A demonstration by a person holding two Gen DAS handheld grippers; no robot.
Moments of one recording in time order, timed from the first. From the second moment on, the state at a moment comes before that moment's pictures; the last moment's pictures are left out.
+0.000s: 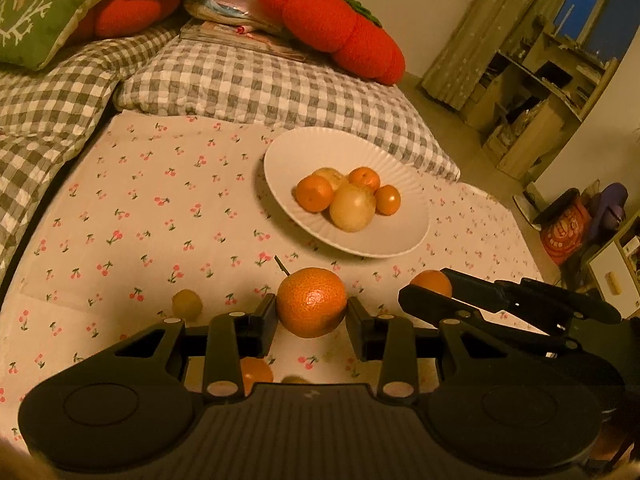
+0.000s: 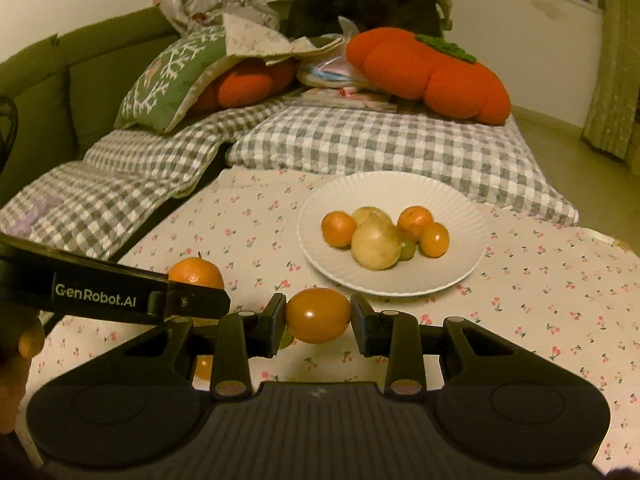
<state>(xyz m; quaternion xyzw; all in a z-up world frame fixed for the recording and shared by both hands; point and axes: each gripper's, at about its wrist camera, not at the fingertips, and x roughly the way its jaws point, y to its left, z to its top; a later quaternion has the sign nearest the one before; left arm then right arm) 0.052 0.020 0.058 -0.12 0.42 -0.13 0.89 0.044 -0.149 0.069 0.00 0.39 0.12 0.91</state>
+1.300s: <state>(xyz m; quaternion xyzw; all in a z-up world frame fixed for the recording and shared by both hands) 0.147 -0.013 0.052 -0.12 0.41 -0.08 0.90 0.111 -0.212 0.051 0.06 0.41 0.05 0.91</state>
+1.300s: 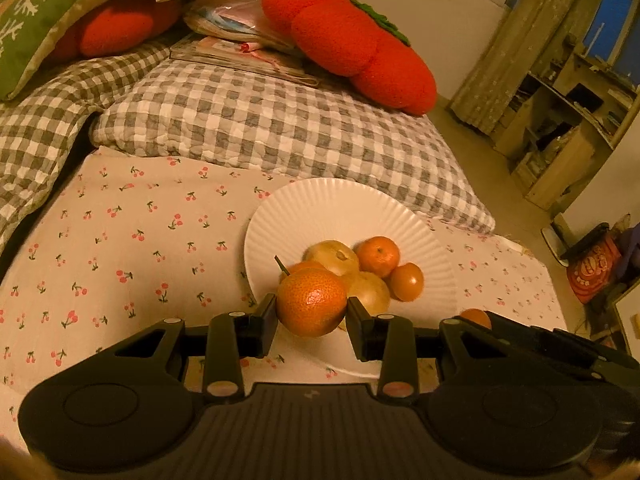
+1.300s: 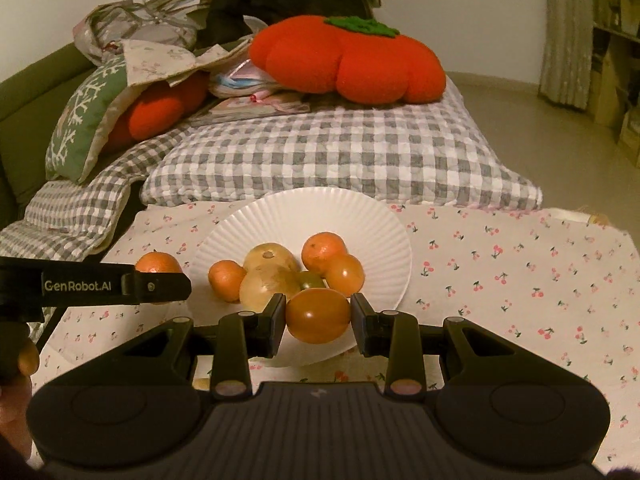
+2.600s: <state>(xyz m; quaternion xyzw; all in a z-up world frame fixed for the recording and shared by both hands) 0.231 0.000 0.012 -0.18 0.40 -0.09 0.90 0.182 -0.255 0.013 0.15 0.40 0.03 0.90</state>
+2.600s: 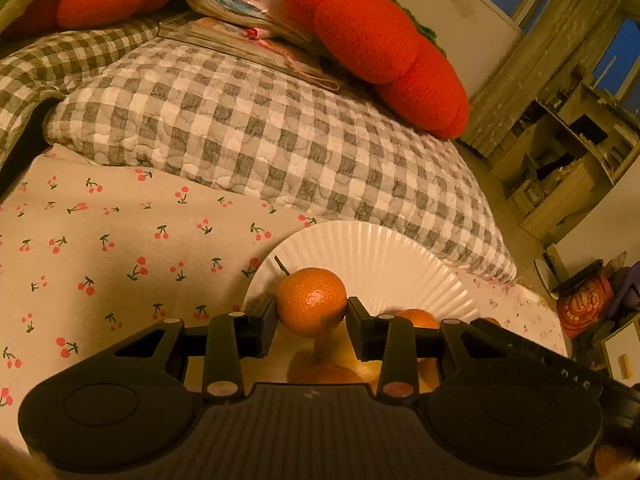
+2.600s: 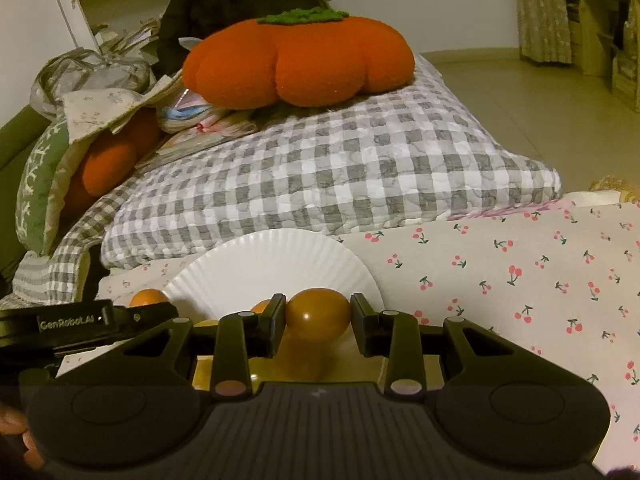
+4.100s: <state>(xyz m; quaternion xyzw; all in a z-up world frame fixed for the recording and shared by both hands) 0.167 0.001 0.057 -0.13 0.37 -0.09 0.92 0.139 -0.221 0.045 0.16 0.38 0.08 0.91</state>
